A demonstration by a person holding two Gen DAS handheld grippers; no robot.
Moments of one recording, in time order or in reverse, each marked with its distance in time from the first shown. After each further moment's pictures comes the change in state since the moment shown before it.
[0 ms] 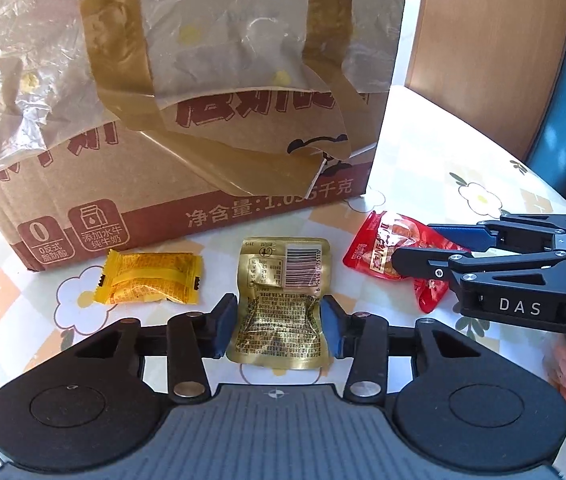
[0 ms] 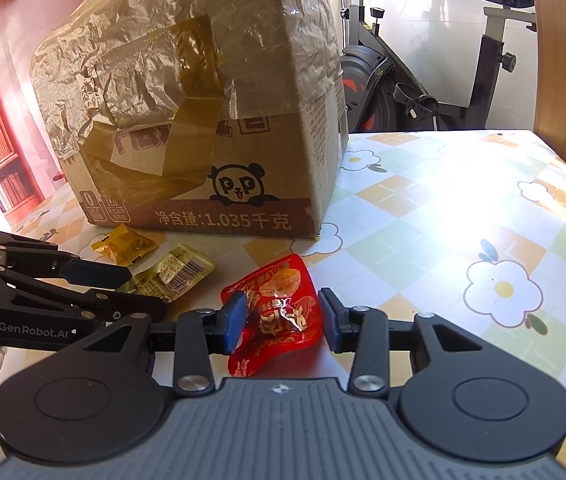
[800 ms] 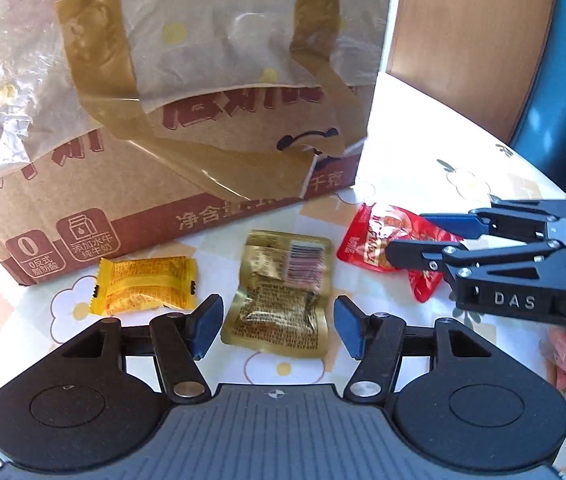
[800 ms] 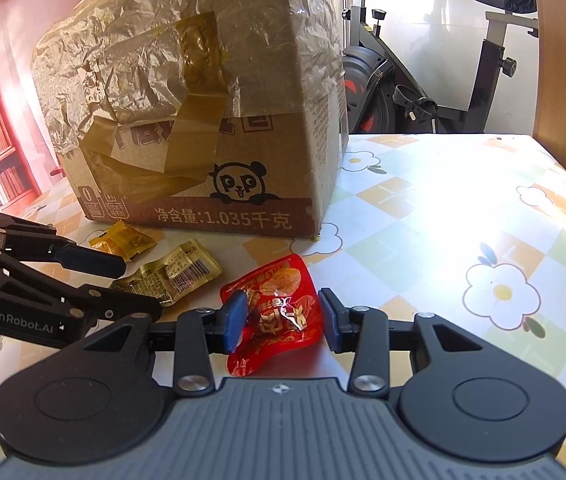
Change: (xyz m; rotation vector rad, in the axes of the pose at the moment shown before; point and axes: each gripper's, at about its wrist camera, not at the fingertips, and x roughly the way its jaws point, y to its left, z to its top) left arm 0.010 -0.003 0.005 0.068 0.042 -0.061; right arm 0.000 0.002 0.000 -0.019 0.002 -0.013
